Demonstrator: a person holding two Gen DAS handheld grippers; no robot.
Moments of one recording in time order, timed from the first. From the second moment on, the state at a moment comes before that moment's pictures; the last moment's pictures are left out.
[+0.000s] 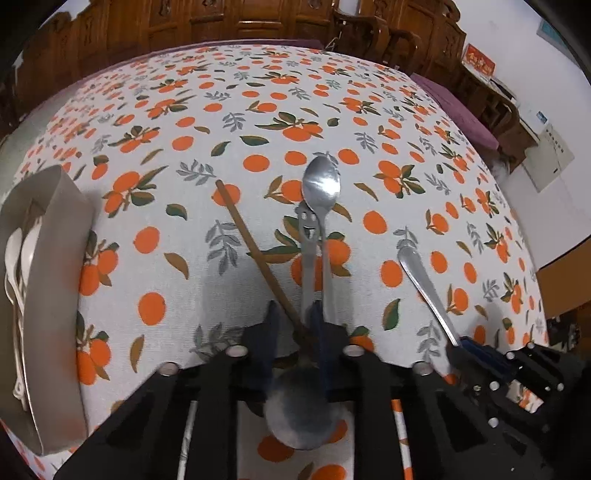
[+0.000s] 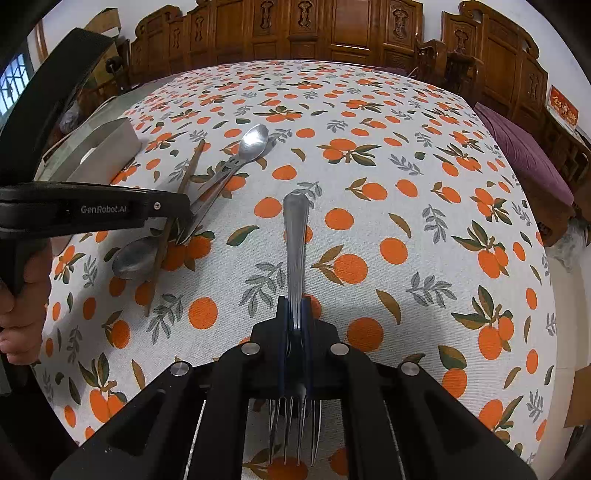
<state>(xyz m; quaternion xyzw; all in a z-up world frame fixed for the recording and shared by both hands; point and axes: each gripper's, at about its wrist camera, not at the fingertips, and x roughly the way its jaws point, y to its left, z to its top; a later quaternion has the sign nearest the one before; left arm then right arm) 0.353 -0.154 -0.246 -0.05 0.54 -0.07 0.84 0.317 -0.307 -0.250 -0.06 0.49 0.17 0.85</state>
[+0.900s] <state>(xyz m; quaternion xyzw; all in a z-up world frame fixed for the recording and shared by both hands) 0.319 -0.127 -0.176 -0.03 0.50 -0.10 0.86 0.312 -0.299 -0.218 -0.03 0.48 0.17 0.86</state>
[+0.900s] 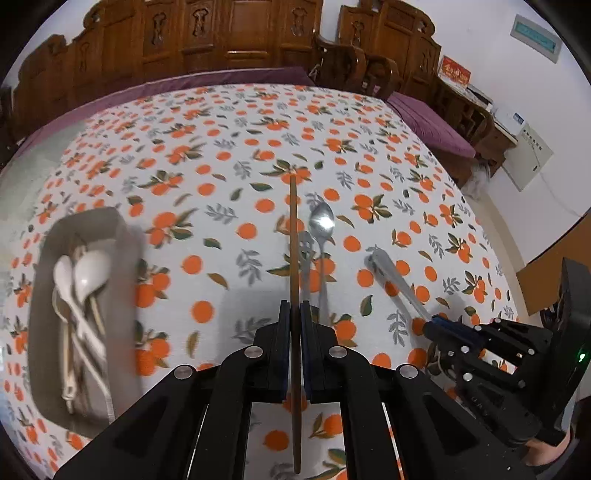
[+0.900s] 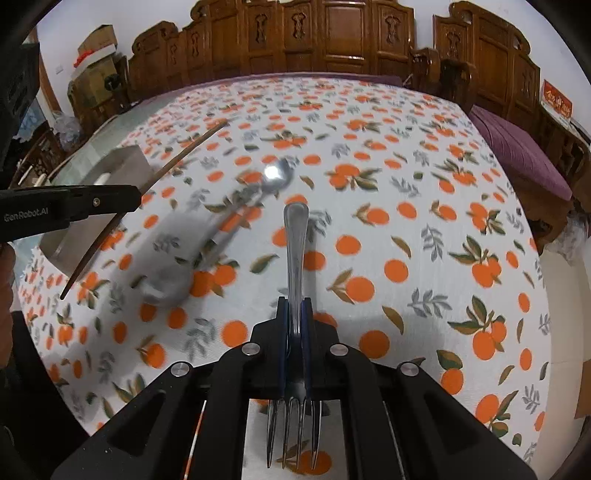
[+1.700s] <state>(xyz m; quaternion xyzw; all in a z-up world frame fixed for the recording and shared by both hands) 0.296 -0.005 -0.140 -0.02 0.47 -0.05 0.88 0.307 -0.201 -0.177 -0.07 0.45 0.22 0.86</state>
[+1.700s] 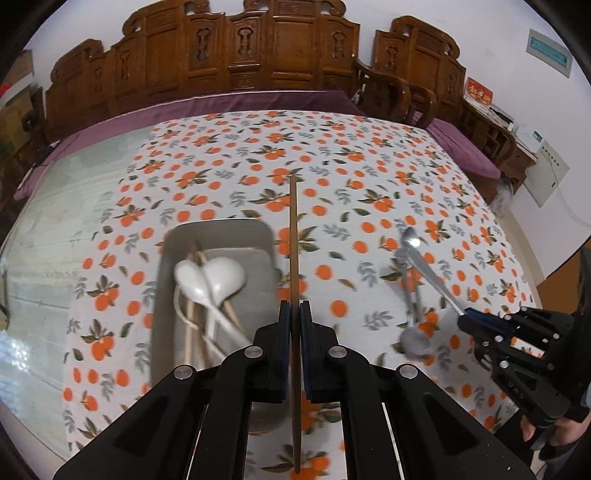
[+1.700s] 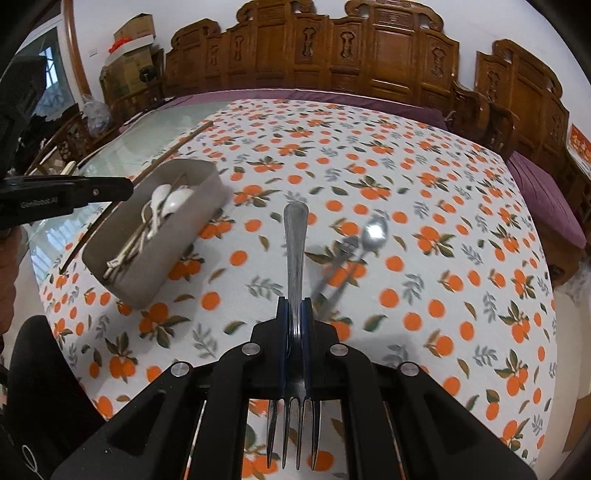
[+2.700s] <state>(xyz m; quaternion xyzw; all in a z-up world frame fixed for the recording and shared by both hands) 0.313 0.070 -0.191 -0.01 0.50 -0.04 0.86 0.320 -0.117 -0.167 -0.08 0.45 0.27 0.85</state>
